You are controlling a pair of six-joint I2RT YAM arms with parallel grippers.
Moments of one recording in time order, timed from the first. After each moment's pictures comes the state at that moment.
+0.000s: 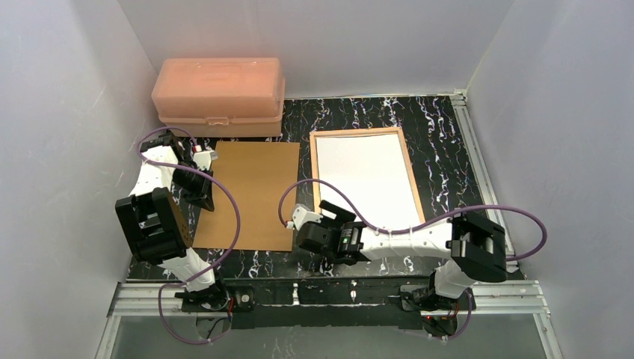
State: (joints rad) left arm 0.30 1.63 1.25 -1.24 0.35 0.46; right arm 1.38 1.59 0.98 -0.46 0.75 -0.03
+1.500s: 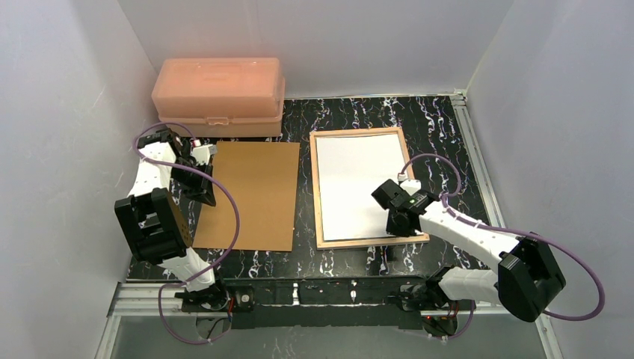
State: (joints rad) left arm 0.30 1.63 1.31 -1.29 0.41 0.46; right arm 0.73 1.20 0.74 -0.86 0.38 0.86
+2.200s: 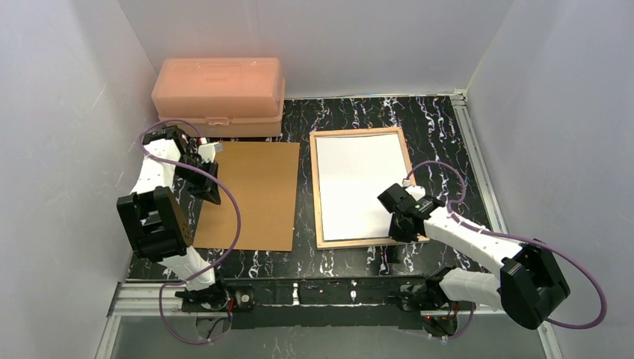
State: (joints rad) left arm 0.26 1.65 1.34 -1.32 0.44 0.46; right arm 0.68 1.16 0.64 -0.81 0.31 0.87
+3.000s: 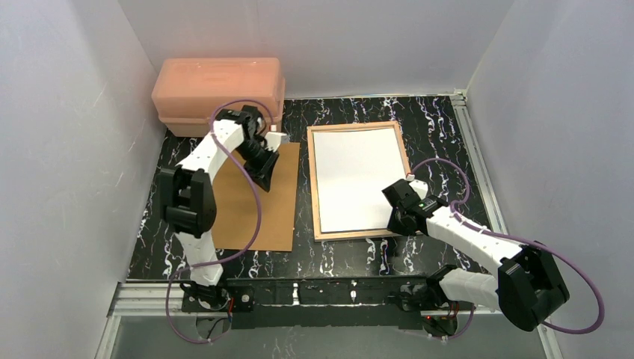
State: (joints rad) left arm -0.23 1.81 1.53 -1.29 0.41 0.32; right arm 0.61 1.16 0.62 -0.68 0.28 0.85
